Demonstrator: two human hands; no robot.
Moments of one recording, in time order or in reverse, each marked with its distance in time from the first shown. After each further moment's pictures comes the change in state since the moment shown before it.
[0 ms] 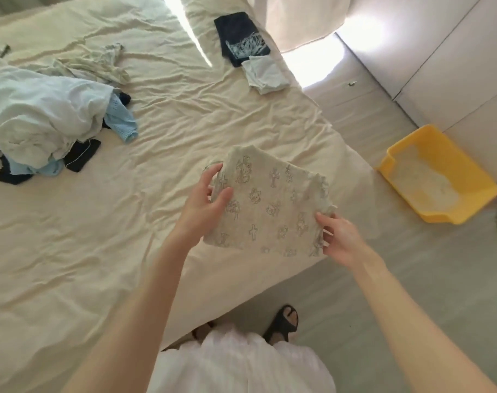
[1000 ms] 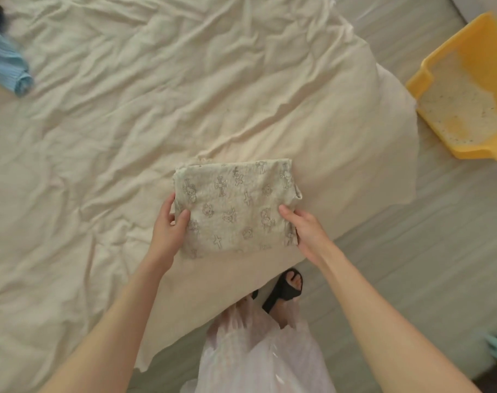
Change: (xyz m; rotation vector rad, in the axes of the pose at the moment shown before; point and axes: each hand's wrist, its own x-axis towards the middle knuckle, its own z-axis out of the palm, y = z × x) left_hand 0.113 -0.206 0.049 0.018 0.134 -0.510; right_hand 0.202 0.098 -0.002 -0.088 -0.104 0.135
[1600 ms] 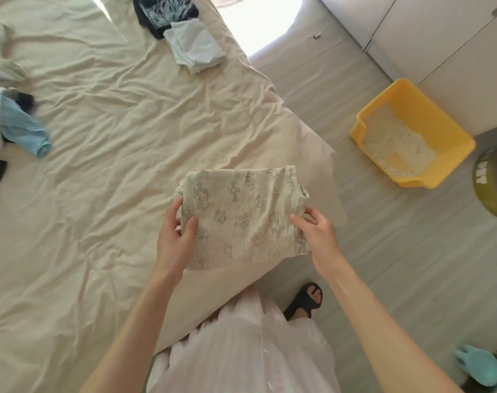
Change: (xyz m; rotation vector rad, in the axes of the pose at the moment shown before) left_hand -0.139 0.128 0.060 -0.026 0.036 0.271; right_hand -0.145 -0.103 -0.076 -0.033 0.217 -0.324
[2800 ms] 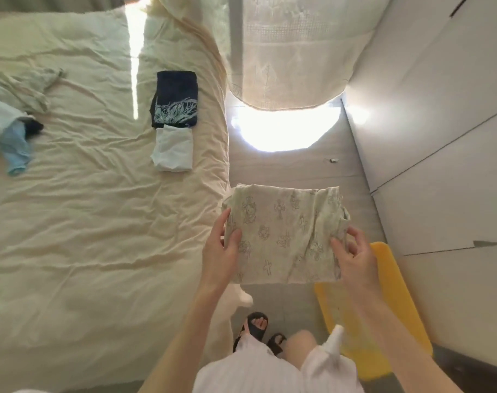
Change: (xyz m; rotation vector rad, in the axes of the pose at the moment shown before) left_hand 0.126 0.317 0.346 -0.273 0.284 0.028; right_hand 0.270 -0.386 -0.225 -0.401 -0.182 -0.374
